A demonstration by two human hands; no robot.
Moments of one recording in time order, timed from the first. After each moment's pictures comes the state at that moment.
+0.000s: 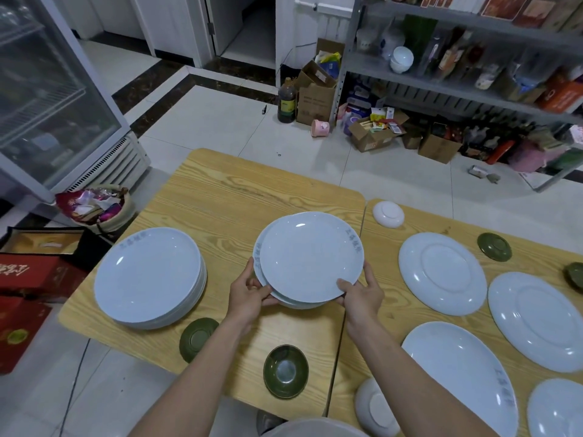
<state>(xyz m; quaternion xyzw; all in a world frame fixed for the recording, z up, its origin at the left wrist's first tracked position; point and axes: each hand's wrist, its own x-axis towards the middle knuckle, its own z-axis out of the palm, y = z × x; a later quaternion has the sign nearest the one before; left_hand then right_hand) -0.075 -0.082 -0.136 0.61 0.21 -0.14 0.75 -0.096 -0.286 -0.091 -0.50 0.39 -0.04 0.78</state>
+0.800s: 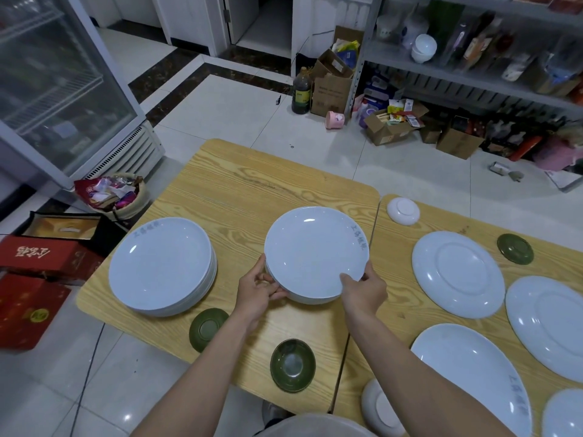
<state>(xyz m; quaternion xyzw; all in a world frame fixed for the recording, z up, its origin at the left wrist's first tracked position) -0.078 -0.080 -0.136 0.62 0.22 -0.15 0.73 -0.081 -0.275 -0.119 -0.72 0.38 -0.06 0.58</state>
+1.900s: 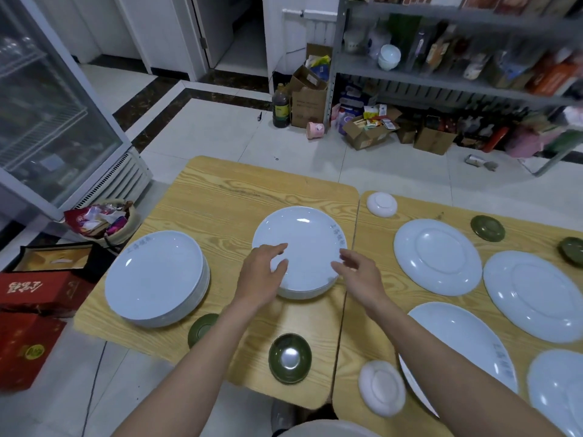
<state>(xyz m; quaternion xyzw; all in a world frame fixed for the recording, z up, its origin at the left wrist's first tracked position) -0.076 -0.099 -0.067 0.90 -0.04 -0.04 0.43 -0.096 -0.314 -0.076 -0.80 0.21 0.08 0.56</state>
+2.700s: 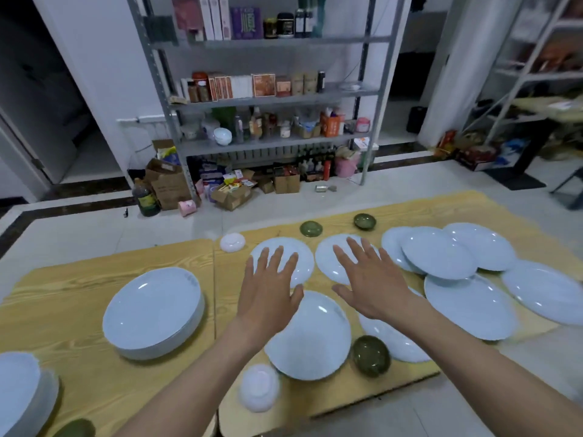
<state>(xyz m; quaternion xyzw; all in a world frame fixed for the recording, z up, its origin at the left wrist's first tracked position) -0.218 -0.344 0.049 0.91 -0.41 0.05 0.07 -0.328 -0.521 0.080 -0.98 0.18 0.07 -0.03</state>
